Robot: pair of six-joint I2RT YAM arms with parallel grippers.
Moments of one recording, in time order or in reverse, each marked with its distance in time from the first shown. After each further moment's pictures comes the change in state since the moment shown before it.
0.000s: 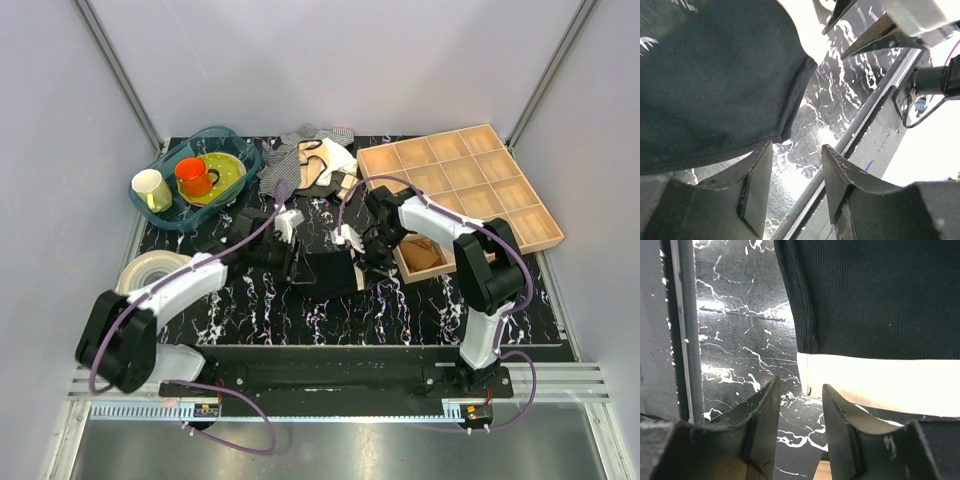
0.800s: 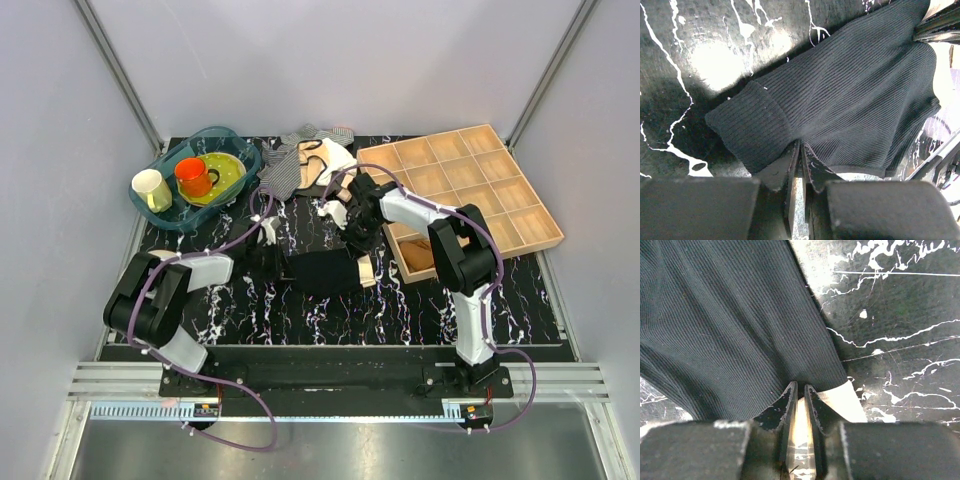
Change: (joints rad) left arm 0.145 0.196 -0.121 0.259 -0.198 -0.180; right arm 0.016 0.211 0.205 0.243 0.216 0.479
